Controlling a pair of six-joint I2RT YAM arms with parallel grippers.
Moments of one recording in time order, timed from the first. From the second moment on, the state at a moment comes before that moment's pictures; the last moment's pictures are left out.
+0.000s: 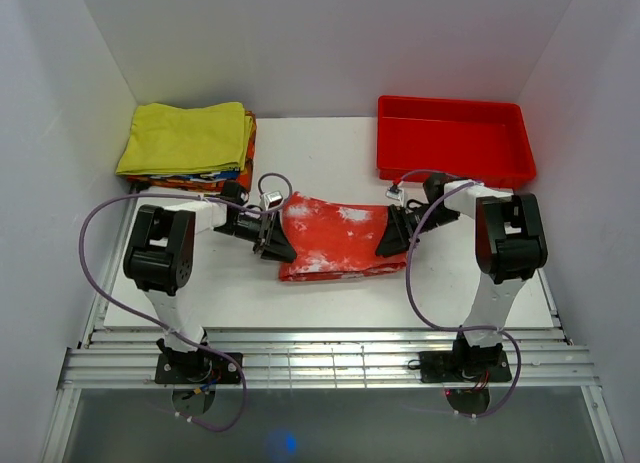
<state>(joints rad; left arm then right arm) -0.20 1.80 1.05 -0.59 1.23 -0.11 0.17 1.88 1.20 -0.89 -1.13 -0.41</state>
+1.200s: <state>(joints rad) -0.15 1.93 1.16 -0.05 1.07 -0.35 0.08 1.98 1.30 -0.56 -1.11 -0.28</state>
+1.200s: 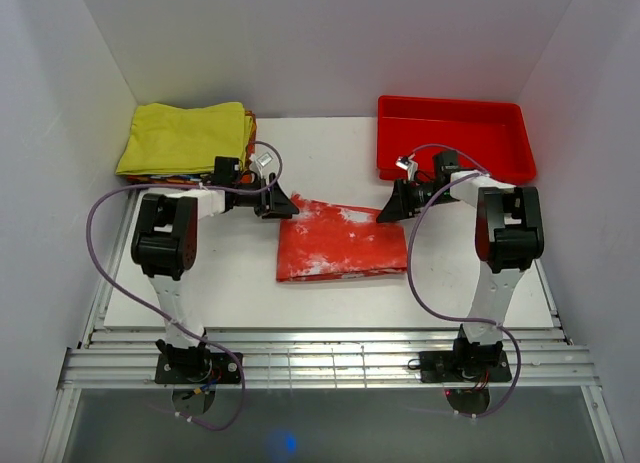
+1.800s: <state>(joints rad) -0.08 1.77 1.28 -0.26 0.95 -0.26 0.13 1.64 1.26 -0.55 -0.89 -0.30</state>
